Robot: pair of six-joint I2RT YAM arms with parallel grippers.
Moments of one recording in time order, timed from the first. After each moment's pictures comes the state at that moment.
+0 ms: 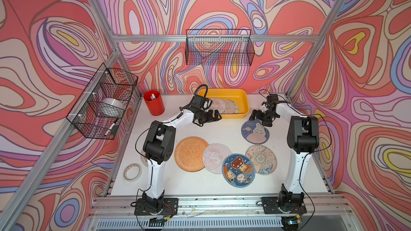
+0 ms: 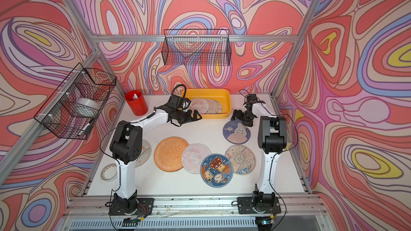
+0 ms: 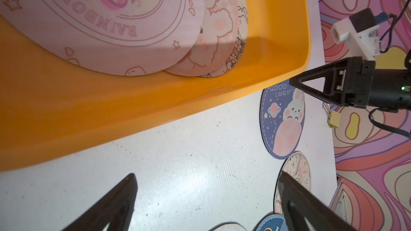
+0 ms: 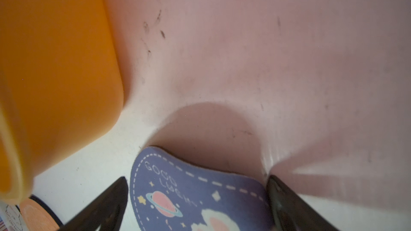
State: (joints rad) left arm -0.43 2.08 1.59 -0.41 0.45 -0.49; right arm -0.07 2.16 1.65 -0.79 -0.33 0.23
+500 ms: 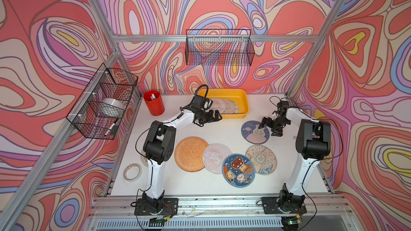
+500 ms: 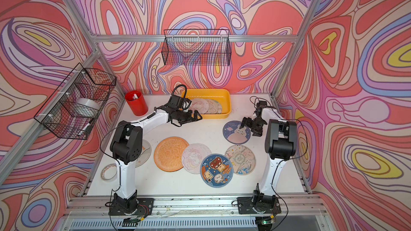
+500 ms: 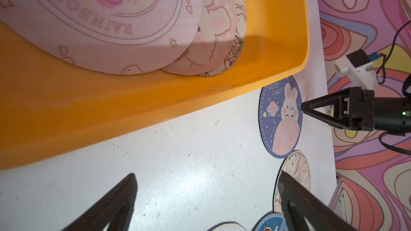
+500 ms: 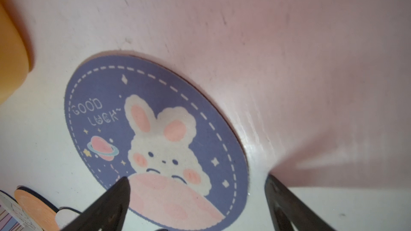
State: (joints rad) left arm -0.43 2.08 1.59 -0.41 0.45 -0.49; right arm -0.17 2.02 1.45 -0.88 -0.32 0.24
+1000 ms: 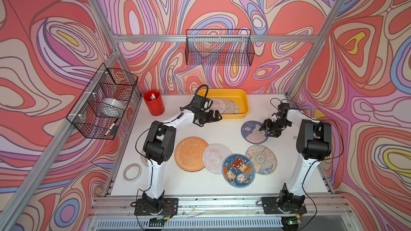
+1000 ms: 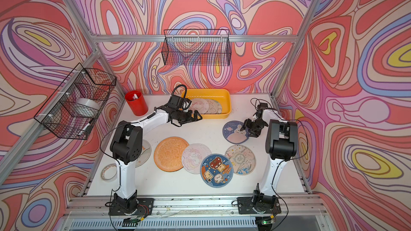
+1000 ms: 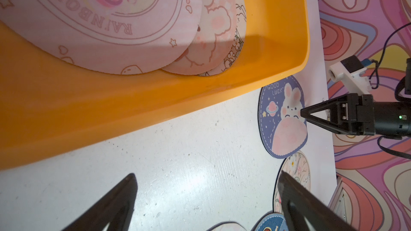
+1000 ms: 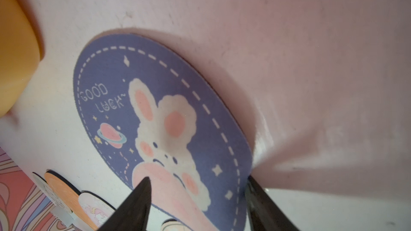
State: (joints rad) left arm -0.43 2.08 1.59 -0.41 0.45 -0.49; right arm -0.18 2.02 1.42 -0.87 -0.41 0.26
